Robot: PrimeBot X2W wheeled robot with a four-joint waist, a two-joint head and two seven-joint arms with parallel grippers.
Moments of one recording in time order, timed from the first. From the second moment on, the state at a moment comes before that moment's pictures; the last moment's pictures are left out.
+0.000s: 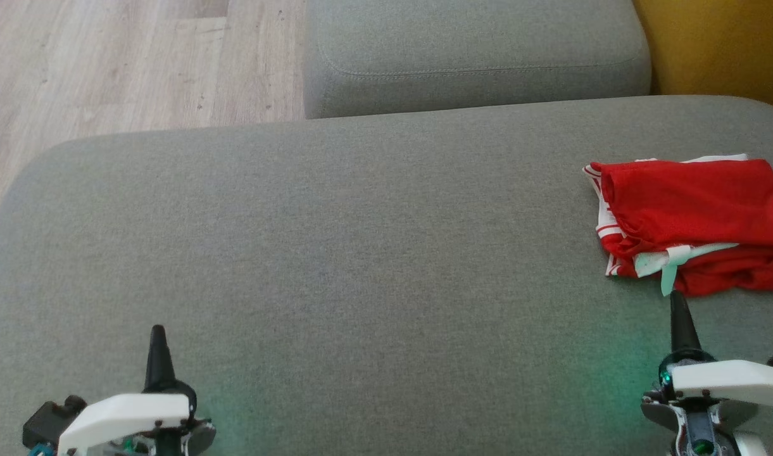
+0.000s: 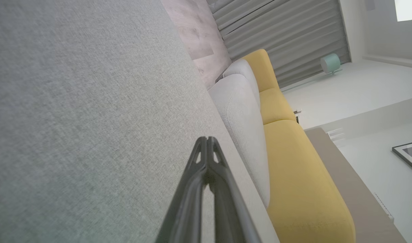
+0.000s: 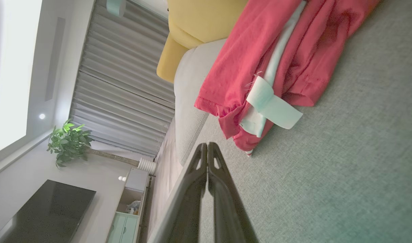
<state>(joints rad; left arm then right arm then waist) -0.01 0.04 -0.01 0.30 -1.19 -0.09 -0.01 -0.01 -0.04 -0.08 0.32 1.12 0.13 -0.01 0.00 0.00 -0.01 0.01</state>
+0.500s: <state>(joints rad) -0.02 0.04 0.02 0.29 -1.35 -0.10 0.03 -0.03 -0.04 -0.10 0.30 1.30 0.13 0.04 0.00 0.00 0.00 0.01</state>
